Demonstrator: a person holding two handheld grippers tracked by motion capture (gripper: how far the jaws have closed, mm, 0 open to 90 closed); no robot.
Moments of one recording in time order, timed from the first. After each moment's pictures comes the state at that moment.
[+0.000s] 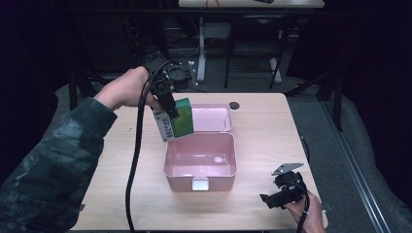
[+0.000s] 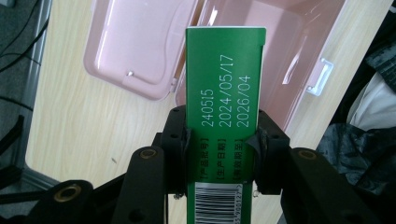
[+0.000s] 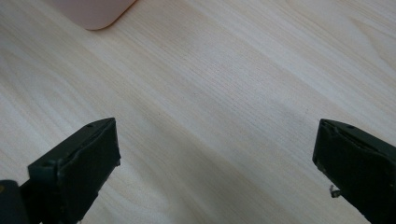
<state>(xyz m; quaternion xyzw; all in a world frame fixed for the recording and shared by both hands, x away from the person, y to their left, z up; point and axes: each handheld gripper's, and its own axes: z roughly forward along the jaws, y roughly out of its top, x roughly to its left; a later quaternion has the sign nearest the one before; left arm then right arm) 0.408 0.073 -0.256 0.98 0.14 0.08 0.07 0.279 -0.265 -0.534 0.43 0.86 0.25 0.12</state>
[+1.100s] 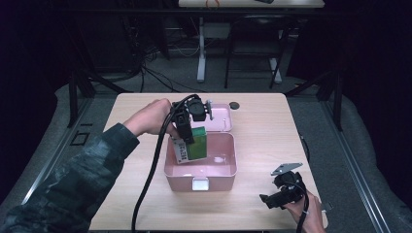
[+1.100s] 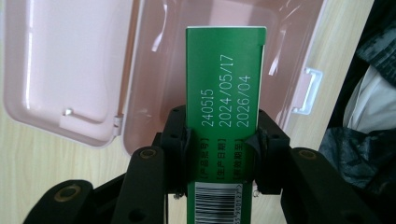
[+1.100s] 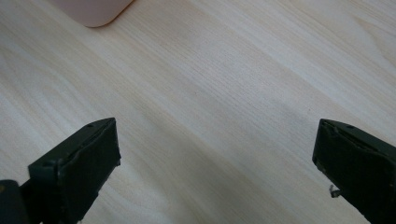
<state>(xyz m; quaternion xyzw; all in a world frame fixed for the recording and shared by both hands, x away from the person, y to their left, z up) 0.393 0.041 -0.338 0.99 0.09 0.04 0.06 0.279 -0.264 -0.535 0.43 0.86 0.25 0.12</state>
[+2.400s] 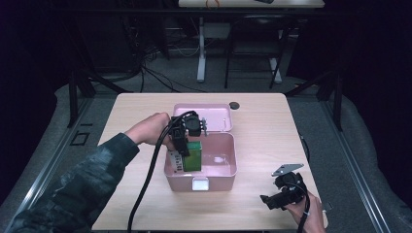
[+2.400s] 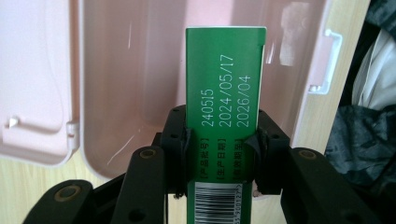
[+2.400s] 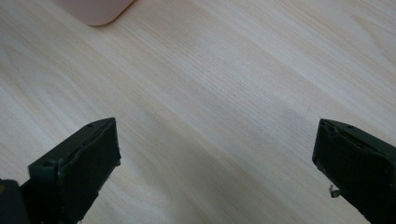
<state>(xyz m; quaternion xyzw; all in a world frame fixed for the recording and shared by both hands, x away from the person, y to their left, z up) 0.391 0.053 -0.385 1.00 0.03 0.01 0.05 0.276 -0.266 -0.533 0.42 0.86 0.25 0.12</state>
